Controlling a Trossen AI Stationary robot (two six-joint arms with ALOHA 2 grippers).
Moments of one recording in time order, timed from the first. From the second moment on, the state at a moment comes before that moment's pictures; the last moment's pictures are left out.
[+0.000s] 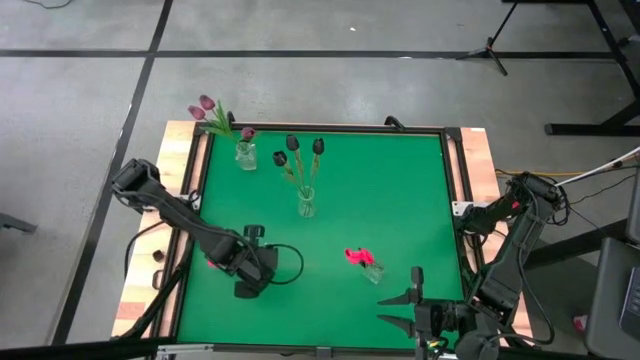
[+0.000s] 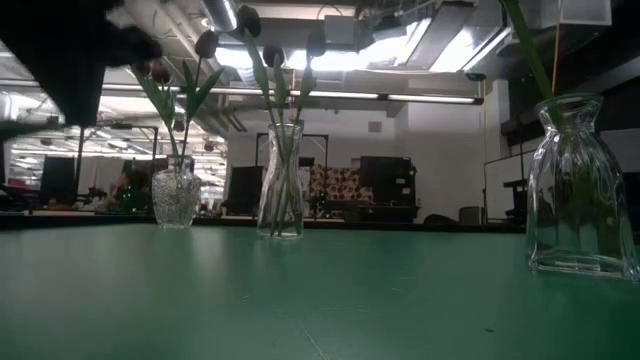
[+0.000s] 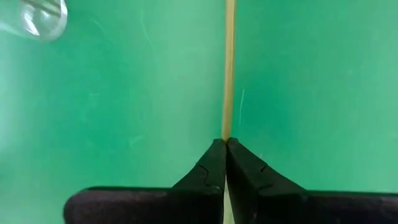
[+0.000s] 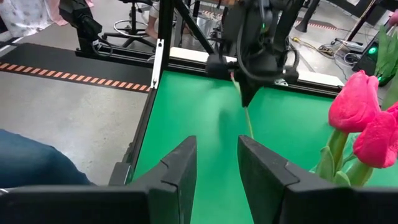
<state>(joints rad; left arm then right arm) -0.56 1.59 1.17 -0.98 -0.23 -0.54 1.01 1.59 1.44 -0.47 0.92 0.39</state>
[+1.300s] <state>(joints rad) -0.67 1.59 1.38 -1.03 -1.32 0.98 0.70 1.52 1.70 -0.33 0.79 0.34</state>
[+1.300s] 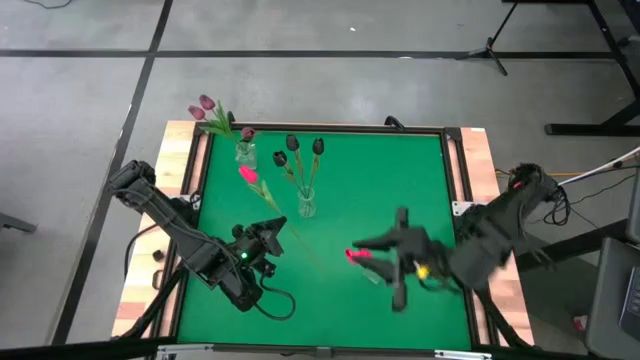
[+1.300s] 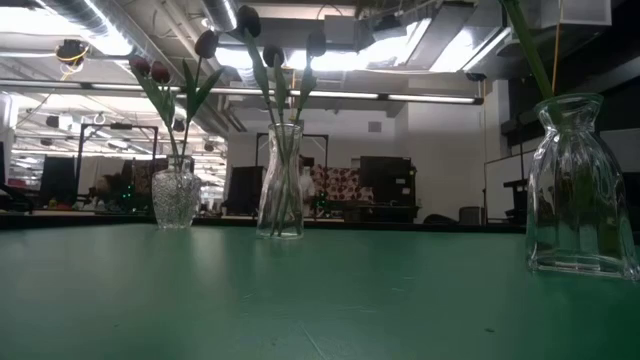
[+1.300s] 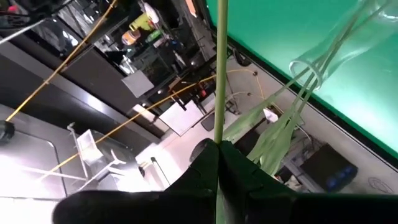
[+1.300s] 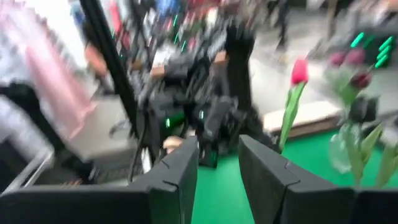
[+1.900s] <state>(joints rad) -0.59 1.59 1.38 -1.01 -1.27 1.12 0.16 1.64 1.80 -0.72 -0.09 0.37</state>
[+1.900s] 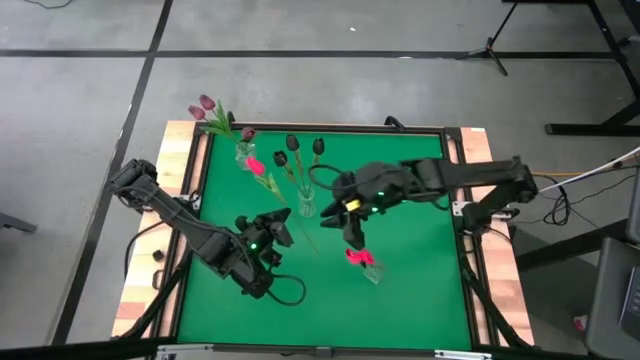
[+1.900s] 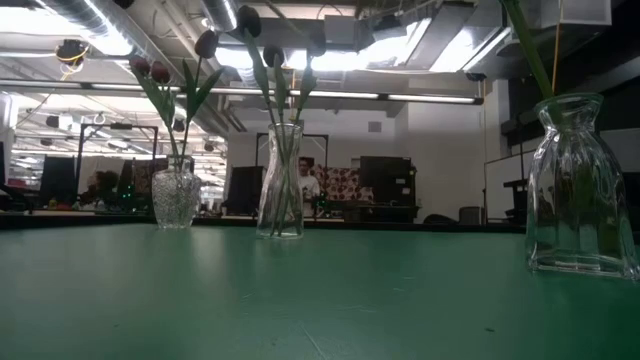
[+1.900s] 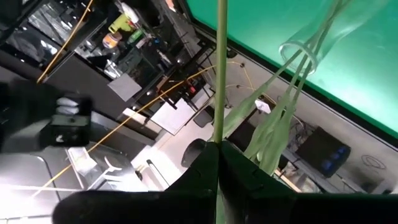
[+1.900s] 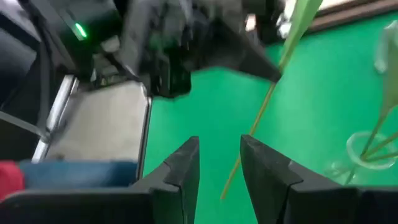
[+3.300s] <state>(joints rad) -0.58 1.59 1.38 -0.92 -1.26 1.18 -0.01 1.84 1.80 -0.78 -0.32 0.26</state>
